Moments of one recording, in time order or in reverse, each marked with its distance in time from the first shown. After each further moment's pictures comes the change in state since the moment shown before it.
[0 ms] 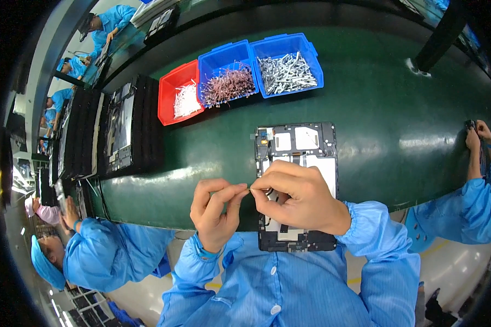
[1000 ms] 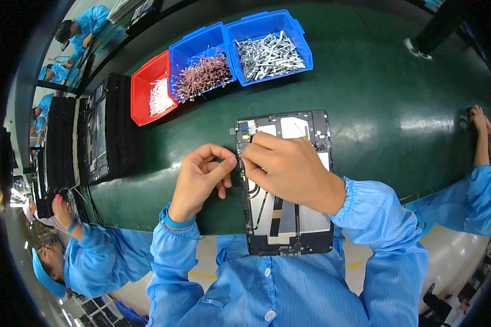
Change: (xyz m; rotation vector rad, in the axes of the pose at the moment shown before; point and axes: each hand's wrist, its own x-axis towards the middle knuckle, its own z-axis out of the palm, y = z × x) left_hand 0.043 -0.047 0.021 -0.707 -0.516 -1.025; right_hand 0.021 0.043 -0.011 -0.476 -0.076 -0.039
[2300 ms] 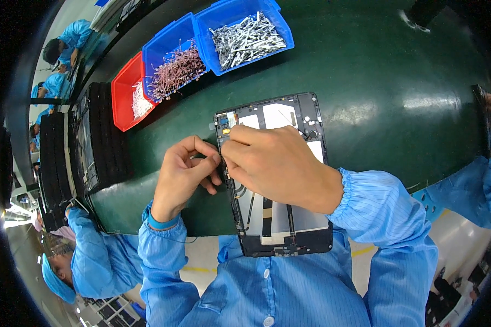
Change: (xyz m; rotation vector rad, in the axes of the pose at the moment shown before) left_hand 0.008 0.015 0.002 0.119 -0.015 -0.068; right_hand -0.003 0.006 0.001 0.033 0.002 -0.018
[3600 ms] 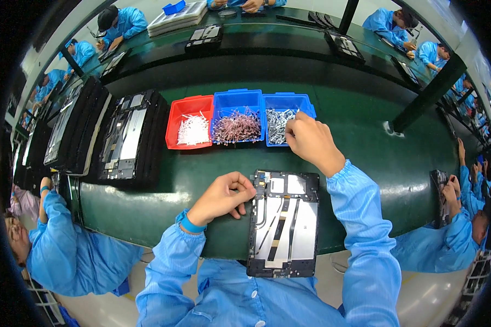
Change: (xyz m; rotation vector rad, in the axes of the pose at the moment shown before) left_hand 0.009 -0.004 -0.015 -0.048 -0.157 0.178; right_hand 0.107 0.040 -0.063 -0.659 -0.123 0.143
